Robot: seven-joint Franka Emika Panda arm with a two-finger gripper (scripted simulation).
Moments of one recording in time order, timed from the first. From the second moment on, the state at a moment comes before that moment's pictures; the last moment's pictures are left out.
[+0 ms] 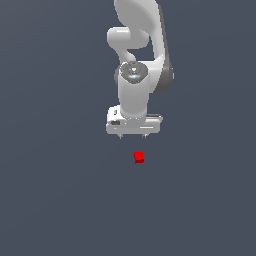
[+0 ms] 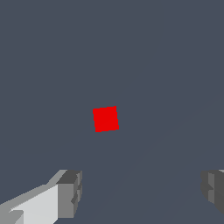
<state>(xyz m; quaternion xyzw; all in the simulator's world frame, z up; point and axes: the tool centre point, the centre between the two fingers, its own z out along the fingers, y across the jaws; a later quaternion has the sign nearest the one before) -0.009 0.020 0.162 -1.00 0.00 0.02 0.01</state>
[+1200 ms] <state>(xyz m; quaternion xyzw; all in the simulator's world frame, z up) 0.013 0.048 0.046 -1.00 -0.06 0.00 0.00</state>
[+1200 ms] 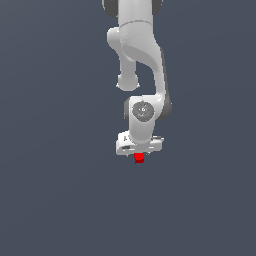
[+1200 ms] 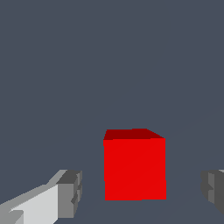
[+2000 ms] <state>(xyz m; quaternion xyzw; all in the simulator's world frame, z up) 0.021 0.054 0.020 -1.00 -0.07 0.00 0.00</state>
